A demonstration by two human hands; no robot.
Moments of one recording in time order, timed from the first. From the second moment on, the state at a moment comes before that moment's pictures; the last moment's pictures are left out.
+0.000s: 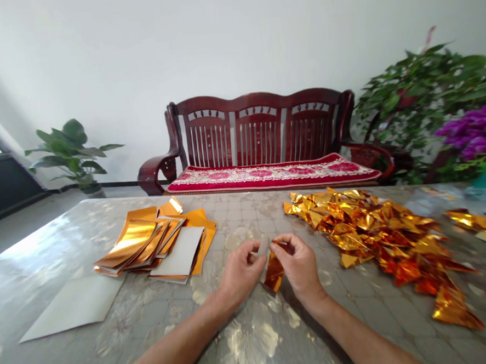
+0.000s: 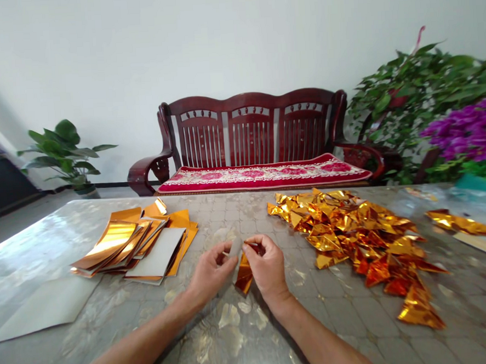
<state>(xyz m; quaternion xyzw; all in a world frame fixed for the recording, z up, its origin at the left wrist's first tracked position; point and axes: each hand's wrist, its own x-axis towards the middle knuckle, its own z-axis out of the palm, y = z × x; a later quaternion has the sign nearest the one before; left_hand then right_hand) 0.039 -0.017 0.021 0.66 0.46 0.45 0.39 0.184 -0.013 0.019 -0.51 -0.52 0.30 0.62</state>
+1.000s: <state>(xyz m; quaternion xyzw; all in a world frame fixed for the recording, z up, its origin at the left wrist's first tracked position) 0.006 -0.023 0.022 0.89 0.44 0.12 -0.01 0.215 0.014 0.009 -0.56 -0.74 0.27 0.25</state>
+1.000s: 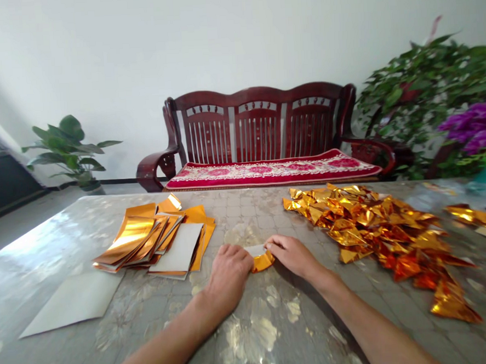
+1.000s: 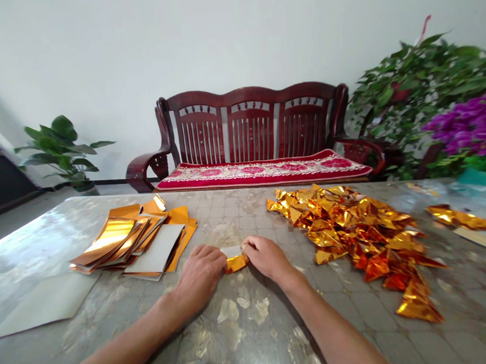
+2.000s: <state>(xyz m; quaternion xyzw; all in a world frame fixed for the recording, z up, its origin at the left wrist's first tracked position) 0.005 -0.030 0.028 0.92 0.39 0.05 0.03 0.216 0.002 0.005 -0.50 -0.83 0.16 0.22</state>
